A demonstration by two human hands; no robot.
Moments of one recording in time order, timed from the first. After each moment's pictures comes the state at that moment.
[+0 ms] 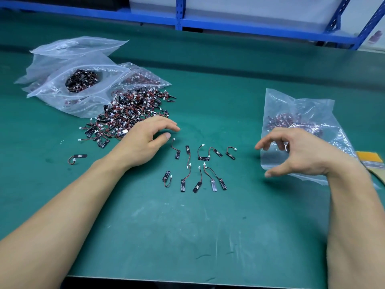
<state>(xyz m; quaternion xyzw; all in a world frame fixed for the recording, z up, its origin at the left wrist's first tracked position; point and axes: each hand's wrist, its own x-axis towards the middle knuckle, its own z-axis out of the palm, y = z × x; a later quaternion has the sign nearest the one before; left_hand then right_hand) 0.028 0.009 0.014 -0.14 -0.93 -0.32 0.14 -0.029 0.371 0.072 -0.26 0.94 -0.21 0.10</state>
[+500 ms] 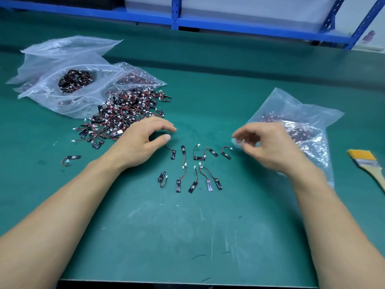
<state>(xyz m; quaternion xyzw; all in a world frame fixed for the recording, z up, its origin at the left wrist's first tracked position) 0.025 0.010 0.012 -0.14 -0.92 -0.33 0.13 -0.025 0.326 0.050 -0.30 0.91 -0.27 -0.06</state>
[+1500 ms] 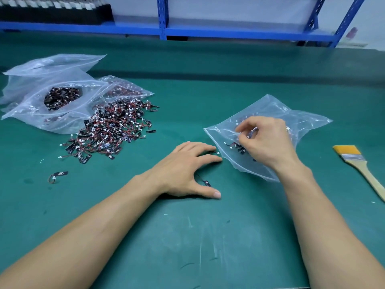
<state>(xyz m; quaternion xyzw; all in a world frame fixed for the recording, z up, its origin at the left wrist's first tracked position) 0.018 0.112 0.003 -0.29 -0.94 -0.18 0.02 -0.037 0.337 0.049 -0.16 0.92 -0.30 -0.18</state>
